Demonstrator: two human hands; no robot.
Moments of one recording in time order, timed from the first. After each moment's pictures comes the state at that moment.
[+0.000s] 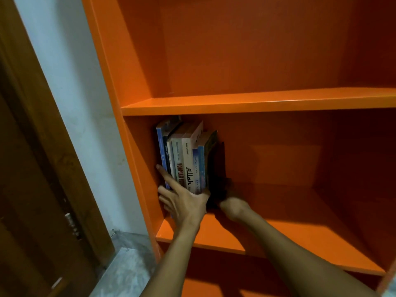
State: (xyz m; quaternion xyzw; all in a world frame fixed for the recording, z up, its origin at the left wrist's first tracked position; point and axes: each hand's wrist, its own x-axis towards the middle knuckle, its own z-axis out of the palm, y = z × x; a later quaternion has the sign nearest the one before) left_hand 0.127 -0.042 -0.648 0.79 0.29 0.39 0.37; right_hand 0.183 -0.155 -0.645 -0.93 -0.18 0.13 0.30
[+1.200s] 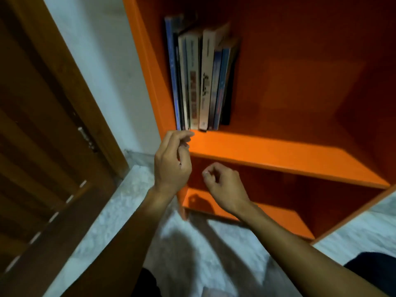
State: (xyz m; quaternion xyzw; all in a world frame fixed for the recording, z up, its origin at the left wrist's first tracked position) left_hand 0.012 0.004 -0.711 0.81 -0.02 0.49 0.33; right_hand 0.044 -0.142 -0.749 -0.84 -0.24 0.02 0.48
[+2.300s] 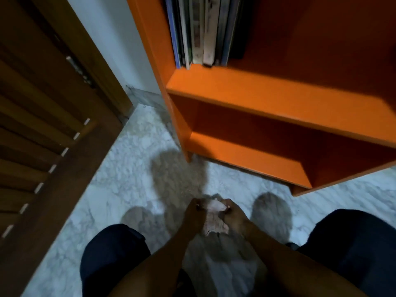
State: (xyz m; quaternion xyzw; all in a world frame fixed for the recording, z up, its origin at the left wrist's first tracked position) left_hand -0.117 -0.091 -0.946 0.72 0.40 -0.12 0.56; right_hand -0.046 -0.229 -0.945 -0.81 -0.03 0.44 0.38
